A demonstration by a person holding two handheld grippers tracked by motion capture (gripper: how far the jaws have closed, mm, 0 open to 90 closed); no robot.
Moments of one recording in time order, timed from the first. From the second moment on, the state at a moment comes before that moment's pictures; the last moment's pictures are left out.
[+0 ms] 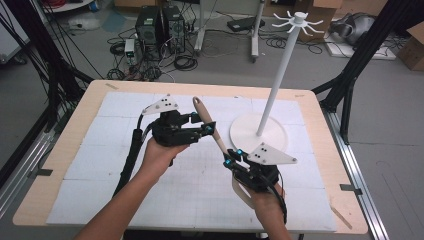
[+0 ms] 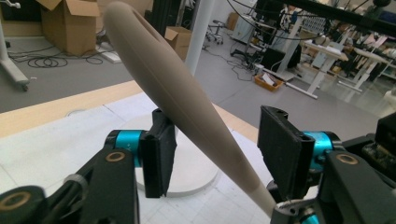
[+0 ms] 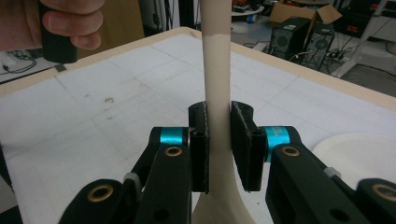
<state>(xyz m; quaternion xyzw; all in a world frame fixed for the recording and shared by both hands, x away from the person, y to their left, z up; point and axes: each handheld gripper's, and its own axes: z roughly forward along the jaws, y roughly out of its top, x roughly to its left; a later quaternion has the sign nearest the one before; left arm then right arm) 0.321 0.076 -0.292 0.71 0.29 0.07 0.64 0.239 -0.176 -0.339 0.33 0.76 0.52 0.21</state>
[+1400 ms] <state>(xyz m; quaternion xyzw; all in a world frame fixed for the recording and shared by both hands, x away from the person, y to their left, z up) 0.301 0.084 -0.277 0.70 0.23 0.00 0.68 0.250 -0.182 -0.342 0.24 0.75 0.61 0.12</state>
